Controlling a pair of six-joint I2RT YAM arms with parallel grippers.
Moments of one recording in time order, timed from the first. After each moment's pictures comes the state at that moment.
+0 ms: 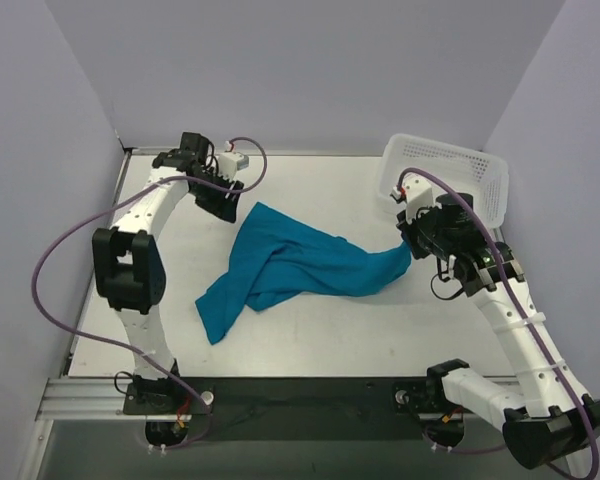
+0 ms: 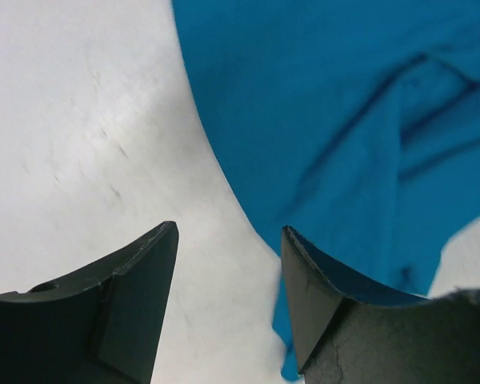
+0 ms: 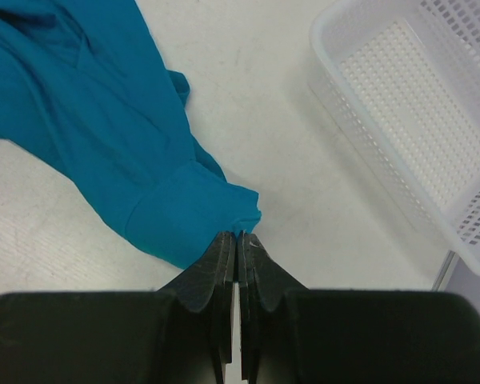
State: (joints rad) left arm -0.17 1.89 1.71 -0.96 0.34 0.40; right arm 0.30 1.00 1.10 -0.70 -0.06 -0.34
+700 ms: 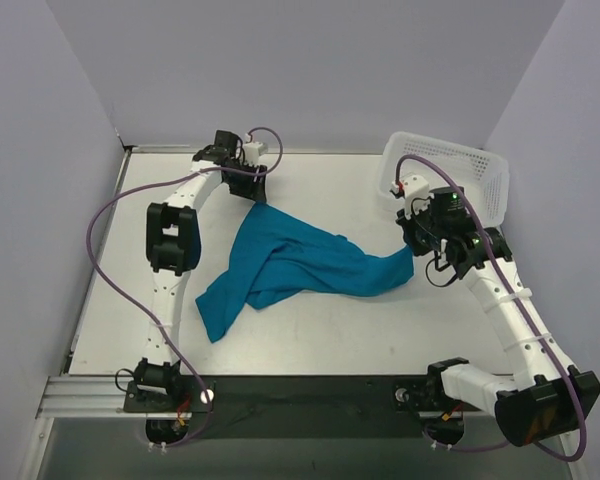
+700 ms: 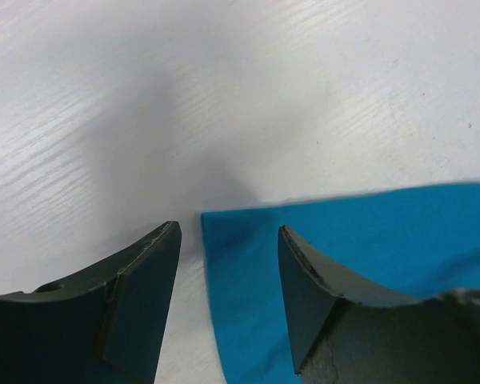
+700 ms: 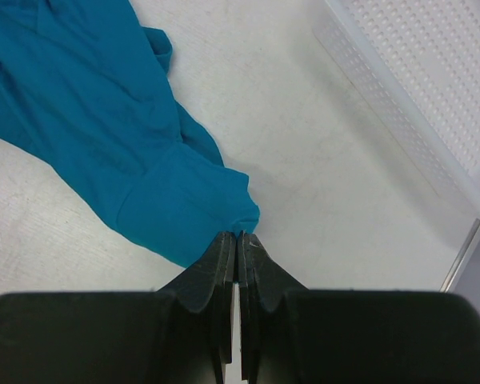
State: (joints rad) left arm -0.21 2.52 2.26 -0.74 0.43 0.12; right arm 0.25 1.11 1.09 -0.73 -0.05 -0.32
